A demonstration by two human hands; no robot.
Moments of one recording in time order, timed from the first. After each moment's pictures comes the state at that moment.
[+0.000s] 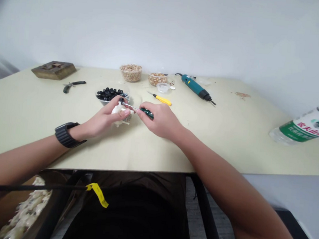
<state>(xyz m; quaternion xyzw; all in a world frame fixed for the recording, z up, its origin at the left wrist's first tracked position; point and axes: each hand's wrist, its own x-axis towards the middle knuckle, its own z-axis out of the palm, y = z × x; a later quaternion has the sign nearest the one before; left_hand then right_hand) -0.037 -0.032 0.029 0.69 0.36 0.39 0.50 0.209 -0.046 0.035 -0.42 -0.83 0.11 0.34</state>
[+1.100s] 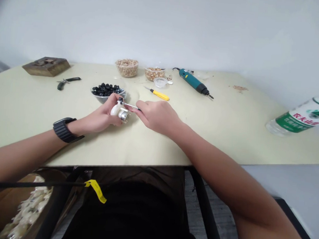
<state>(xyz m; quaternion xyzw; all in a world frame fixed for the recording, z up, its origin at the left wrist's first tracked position) -0.041 -0.025 0.024 0.68 0.36 0.32 0.55 0.208 -0.048 0.030 -0.43 -0.87 -0.07 0.21</state>
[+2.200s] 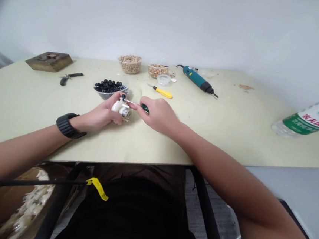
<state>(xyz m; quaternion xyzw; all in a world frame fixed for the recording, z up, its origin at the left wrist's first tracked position) -0.036 -0.031 0.029 0.62 0.36 0.33 0.62 0.198 -0.046 0.023 -0.46 -0.82 0.08 0.32</state>
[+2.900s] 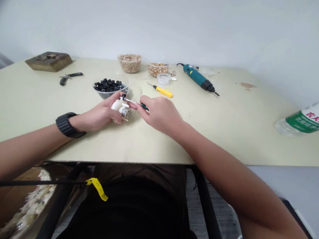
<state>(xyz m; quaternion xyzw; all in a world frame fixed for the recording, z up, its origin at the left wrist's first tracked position) -0.040 -0.026 0.021 0.59 0.35 0.34 0.65 0.201 -0.048 0.023 -0.47 -0.84 -0.02 0.28</state>
